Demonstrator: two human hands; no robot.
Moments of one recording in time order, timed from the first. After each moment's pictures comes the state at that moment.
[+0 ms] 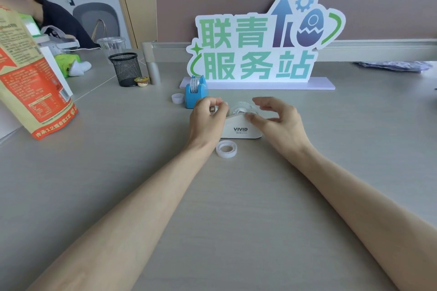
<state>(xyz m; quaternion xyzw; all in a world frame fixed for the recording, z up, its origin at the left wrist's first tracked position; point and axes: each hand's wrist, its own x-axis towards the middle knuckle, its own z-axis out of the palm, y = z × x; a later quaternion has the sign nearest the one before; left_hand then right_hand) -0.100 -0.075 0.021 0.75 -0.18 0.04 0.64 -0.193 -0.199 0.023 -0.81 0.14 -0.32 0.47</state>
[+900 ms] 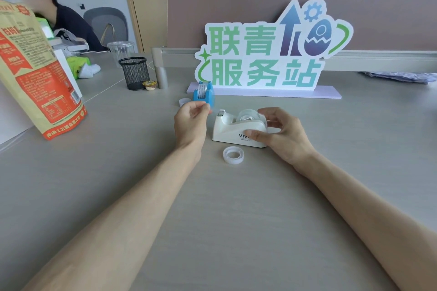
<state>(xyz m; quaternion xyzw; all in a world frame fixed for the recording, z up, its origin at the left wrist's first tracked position) -0.076 -0.050 0.019 0.66 -0.08 0.04 0.74 -0.189 -0.204 0.017 -0.82 0.13 -0.27 0.49</state>
